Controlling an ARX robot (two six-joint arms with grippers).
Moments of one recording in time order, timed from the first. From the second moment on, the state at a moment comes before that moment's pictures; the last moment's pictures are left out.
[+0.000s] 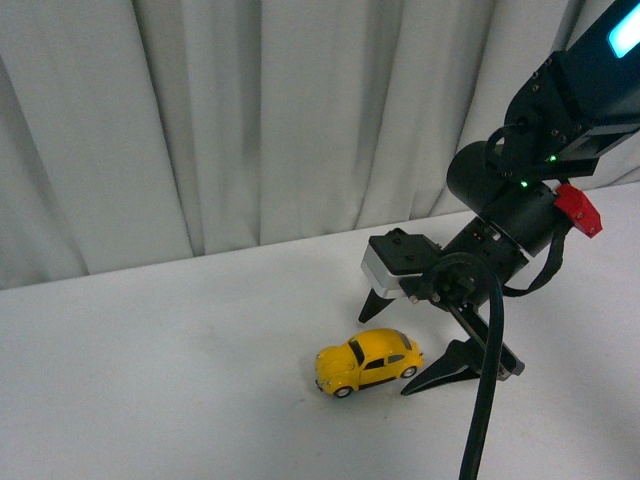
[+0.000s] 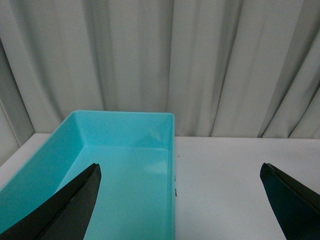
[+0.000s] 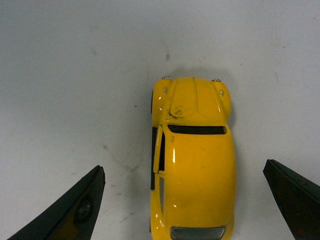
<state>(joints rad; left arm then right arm) 0.00 0.01 0.01 0.00 0.00 0.00 -0.10 2.25 1.37 -0.69 -0.72 -1.73</state>
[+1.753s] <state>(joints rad) 0.00 0.01 0.01 0.00 0.00 0.00 -0.13 2.23 1.22 -0.50 -0.73 -1.59</state>
